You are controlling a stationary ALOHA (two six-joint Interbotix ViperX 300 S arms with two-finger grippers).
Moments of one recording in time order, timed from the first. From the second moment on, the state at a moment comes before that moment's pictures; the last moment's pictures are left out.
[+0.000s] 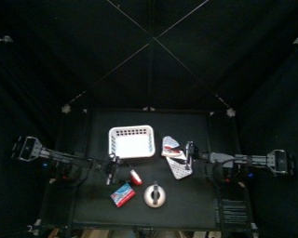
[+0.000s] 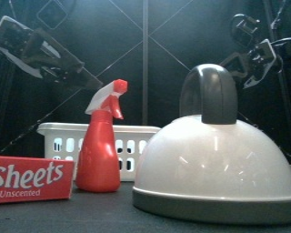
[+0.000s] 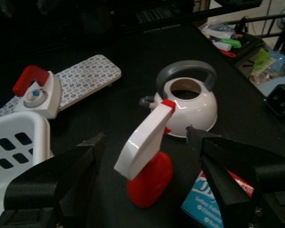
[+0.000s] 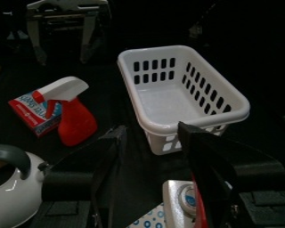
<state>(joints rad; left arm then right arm) -0.08 -0.36 1.08 0.17 -0.43 0.01 -0.23 -0.60 1.16 -0.21 -0.44 0.12</state>
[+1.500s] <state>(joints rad) -0.06 -0.05 0.97 0.24 -0.46 0.01 -0.21 -0.59 1.17 -0.25 -0.44 0.12</state>
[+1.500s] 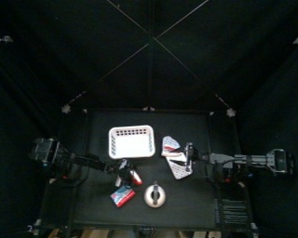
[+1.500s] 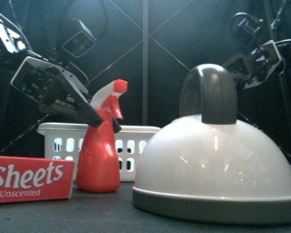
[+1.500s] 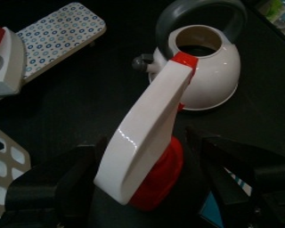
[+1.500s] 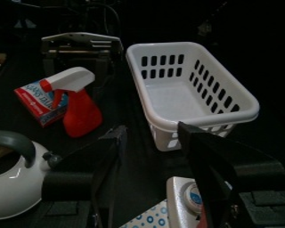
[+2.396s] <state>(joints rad) -0.06 -0.08 0.96 0.25 -0.45 0.01 -0.21 -0.59 1.17 -0.24 -0.44 0.12</state>
